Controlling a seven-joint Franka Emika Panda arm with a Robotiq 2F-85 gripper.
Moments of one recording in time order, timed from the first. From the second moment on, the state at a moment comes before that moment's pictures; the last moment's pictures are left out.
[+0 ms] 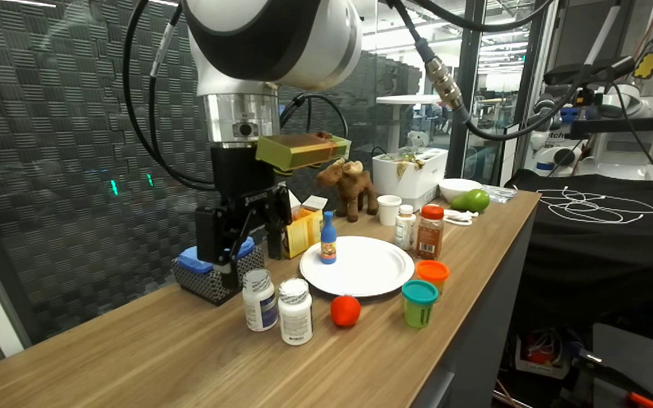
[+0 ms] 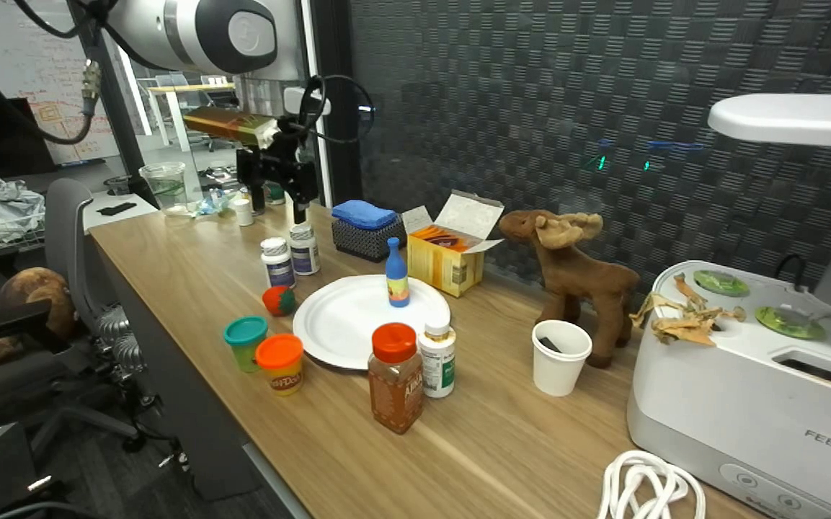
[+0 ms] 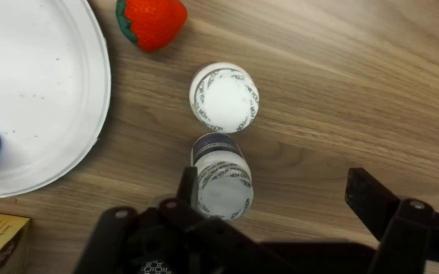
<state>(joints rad) 0.22 0.36 0.16 -1.81 0.01 2.16 0.06</state>
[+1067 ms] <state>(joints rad) 0.22 0.45 0.14 -1.76 -0.03 2.18 0.06</state>
